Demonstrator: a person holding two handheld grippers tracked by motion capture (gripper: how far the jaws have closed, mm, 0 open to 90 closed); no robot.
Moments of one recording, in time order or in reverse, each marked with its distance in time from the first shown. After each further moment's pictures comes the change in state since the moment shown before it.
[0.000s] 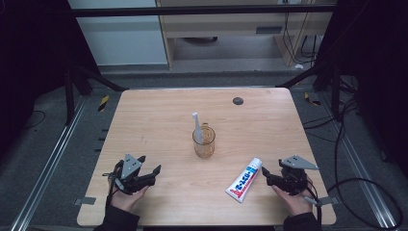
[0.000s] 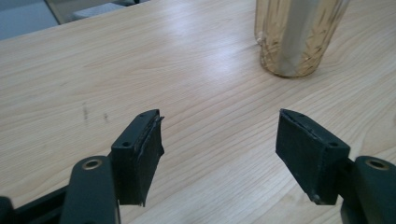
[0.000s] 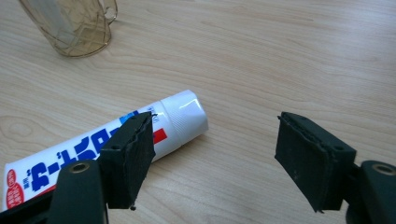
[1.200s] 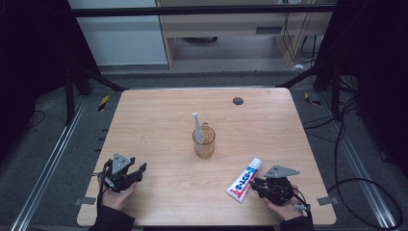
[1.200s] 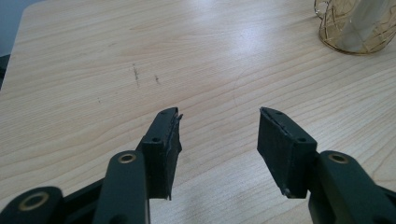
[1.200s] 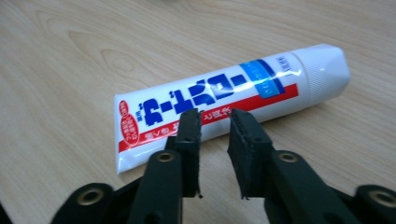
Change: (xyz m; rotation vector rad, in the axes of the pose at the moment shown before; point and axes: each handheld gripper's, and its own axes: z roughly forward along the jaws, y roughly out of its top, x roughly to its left) left arm 0.030 -0.013 0.000 0.081 0.085 -0.061; right arm 0.038 -0.012 0.005 0.158 0.248 -0.105
